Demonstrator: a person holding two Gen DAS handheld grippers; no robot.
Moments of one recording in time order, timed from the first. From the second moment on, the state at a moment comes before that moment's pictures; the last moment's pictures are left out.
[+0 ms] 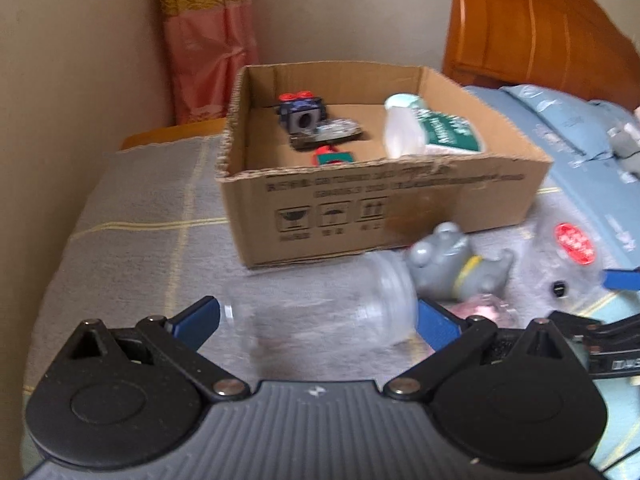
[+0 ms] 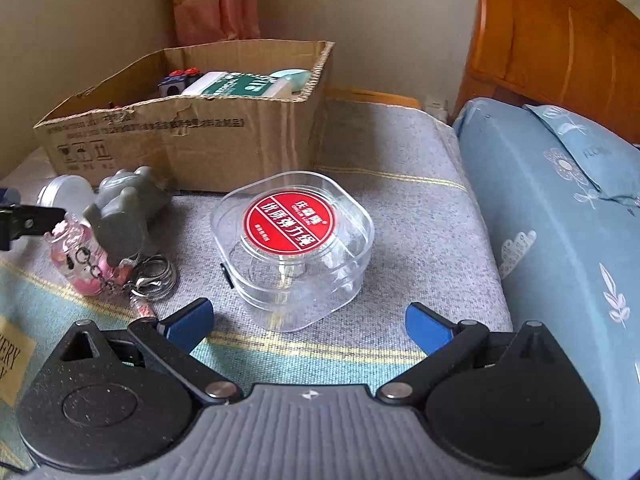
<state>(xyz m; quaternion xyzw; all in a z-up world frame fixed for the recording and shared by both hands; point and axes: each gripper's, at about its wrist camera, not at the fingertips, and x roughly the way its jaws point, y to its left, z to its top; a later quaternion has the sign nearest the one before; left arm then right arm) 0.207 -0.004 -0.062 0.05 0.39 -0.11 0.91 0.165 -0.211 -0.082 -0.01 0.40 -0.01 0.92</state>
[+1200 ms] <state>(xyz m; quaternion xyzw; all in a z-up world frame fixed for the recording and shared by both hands) 0.225 0.014 -0.083 0.05 0.42 -0.12 0.90 0.208 -0.221 -0.075 -0.11 0.39 0.16 0.90</state>
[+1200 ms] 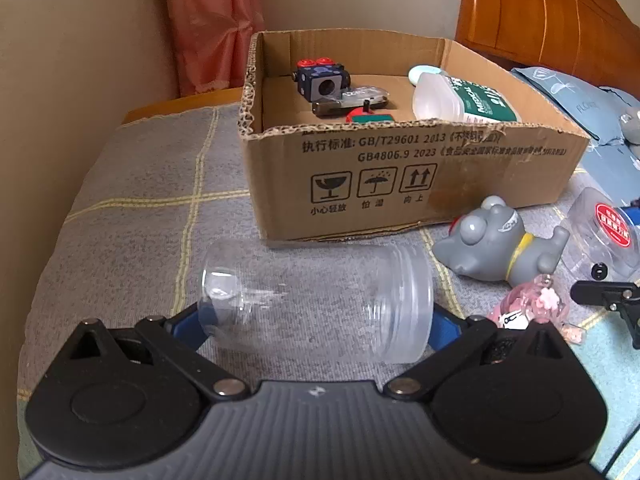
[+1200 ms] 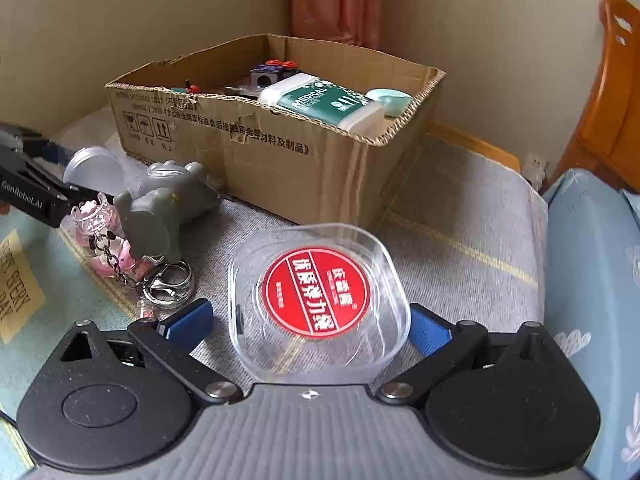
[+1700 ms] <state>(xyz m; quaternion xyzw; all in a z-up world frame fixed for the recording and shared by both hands) 0.223 0.018 -0.063 0.07 0.43 -0.16 0.89 0.205 -0.217 -0.057 -0.10 0.42 0.17 0.88</state>
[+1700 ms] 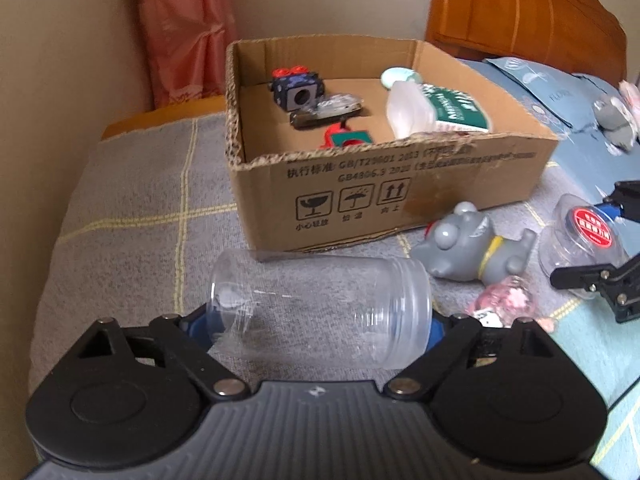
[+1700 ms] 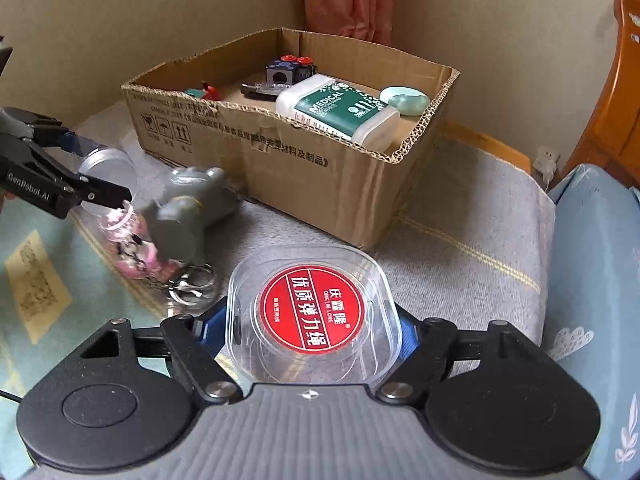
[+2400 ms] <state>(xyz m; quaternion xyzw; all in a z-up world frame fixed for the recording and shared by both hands) 0.281 -0.019 0.032 0.08 0.37 -0.22 0.90 0.208 -0.205 0.033 -0.12 0.35 0.19 0.91</state>
